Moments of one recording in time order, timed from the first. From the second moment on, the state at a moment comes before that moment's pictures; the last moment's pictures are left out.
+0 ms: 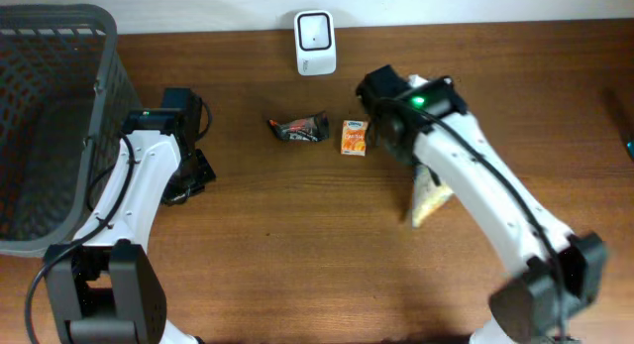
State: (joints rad) left arm -0.05 1.74 1.36 -1.20 -0.22 -0.58; right arm 0.47 1.79 1.69 -1.45 0.68 0.56
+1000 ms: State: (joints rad) left arm -0.23 1.75 1.10 -0.68 0.55 -0.43; right arm 0.67 1.99 1.93 -1.16 -0.04 0.57
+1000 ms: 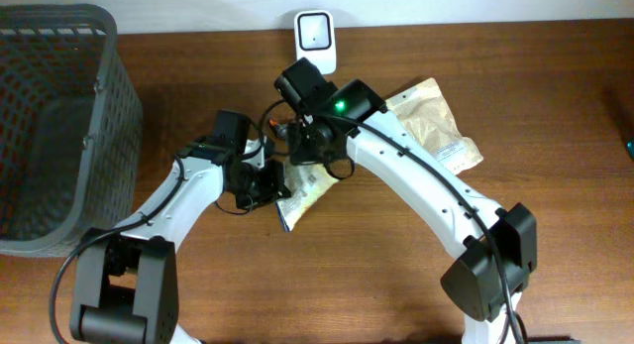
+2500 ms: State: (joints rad) left arm -0.03 1.77 1.32 -0.66 -0.05 -0.39; right arm 0.63 1.99 1.64 -0.93 -0.10 0.89
